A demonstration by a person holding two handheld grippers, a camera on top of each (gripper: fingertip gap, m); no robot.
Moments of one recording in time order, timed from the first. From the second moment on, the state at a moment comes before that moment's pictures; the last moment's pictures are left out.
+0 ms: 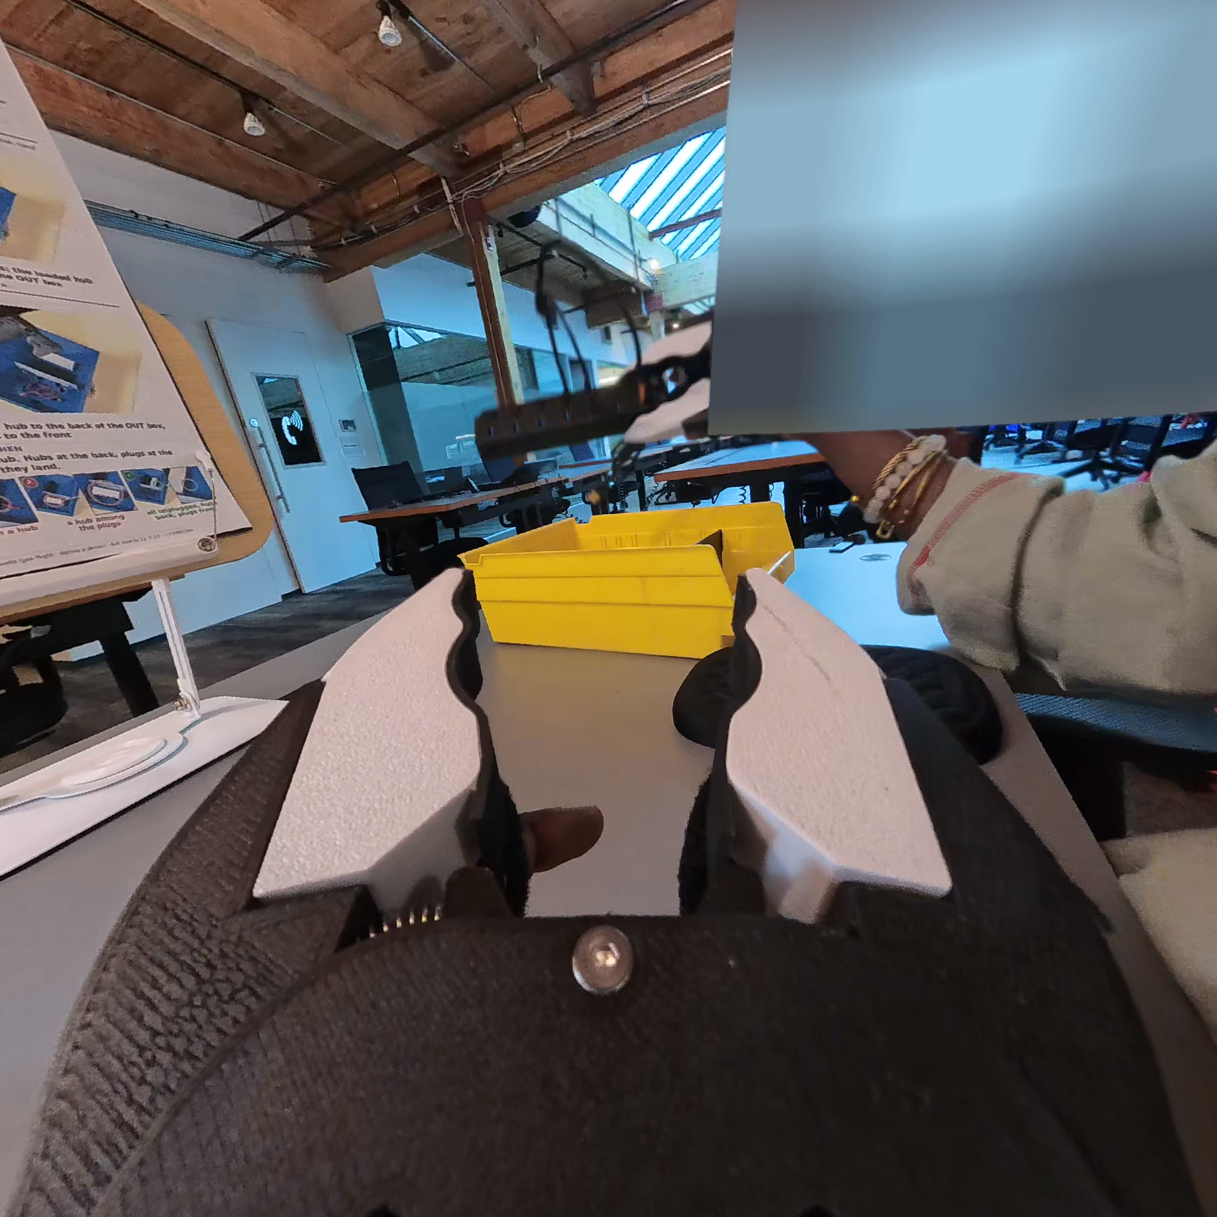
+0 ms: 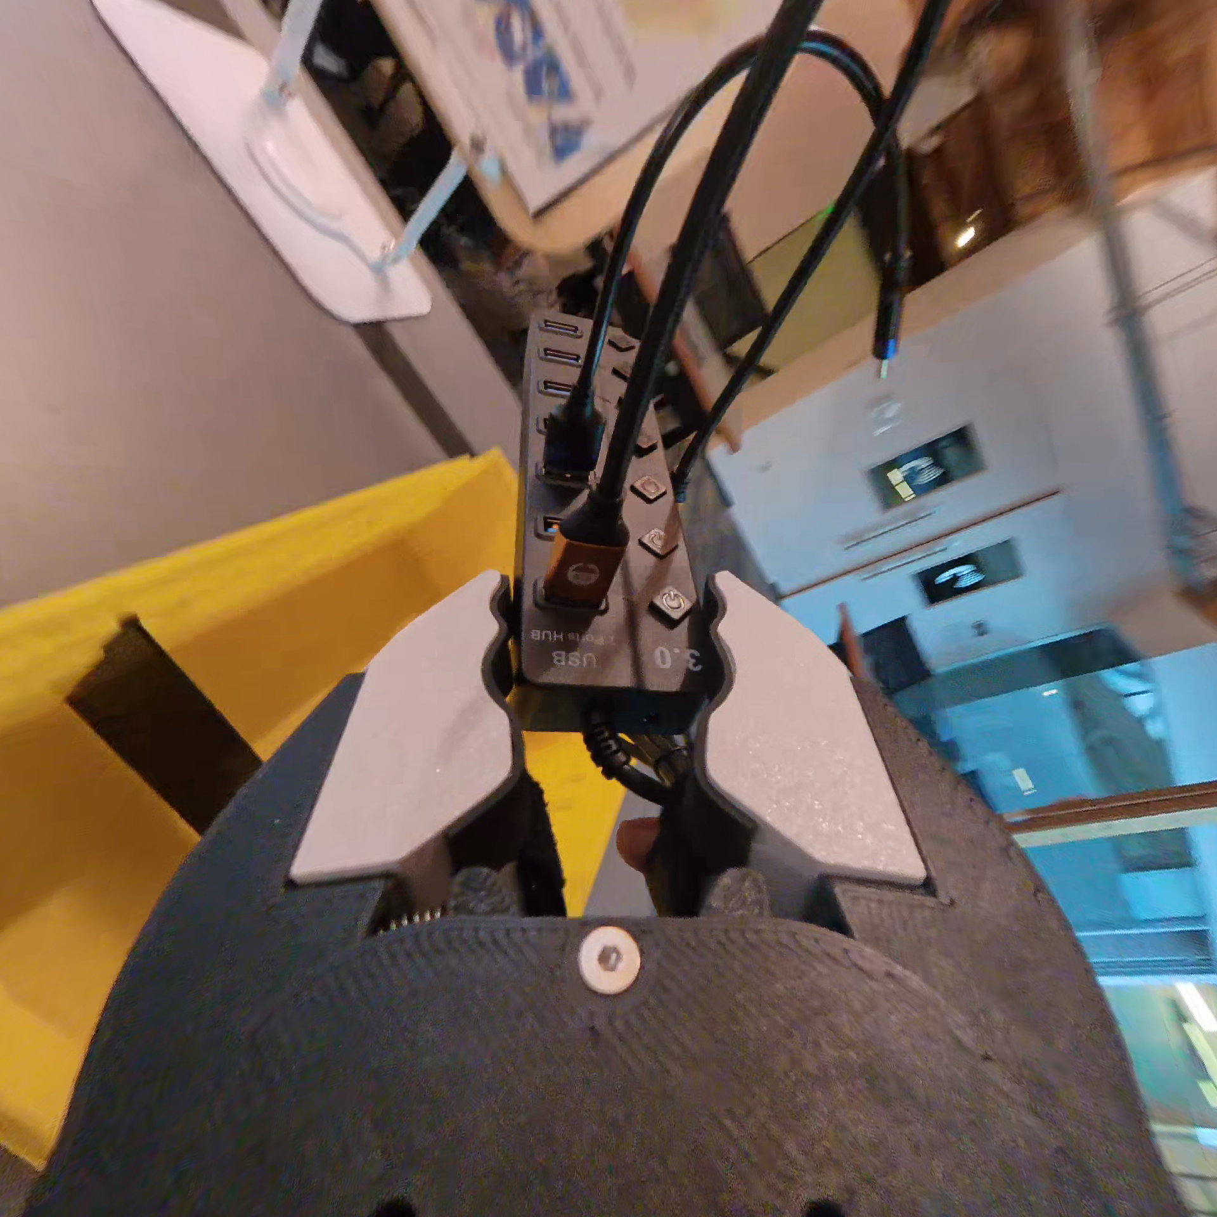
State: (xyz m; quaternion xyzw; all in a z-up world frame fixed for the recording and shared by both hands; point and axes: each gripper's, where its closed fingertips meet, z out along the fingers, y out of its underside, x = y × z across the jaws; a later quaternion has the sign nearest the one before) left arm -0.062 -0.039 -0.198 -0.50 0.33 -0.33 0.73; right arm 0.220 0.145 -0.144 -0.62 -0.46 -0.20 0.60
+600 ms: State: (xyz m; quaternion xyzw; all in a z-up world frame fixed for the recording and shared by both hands) left arm -0.059 -0.038 -0.205 -0.51 0.35 -0.31 0.72; right arm 0.240 0.169 -0.193 -0.74 -0.30 0.03 0.60
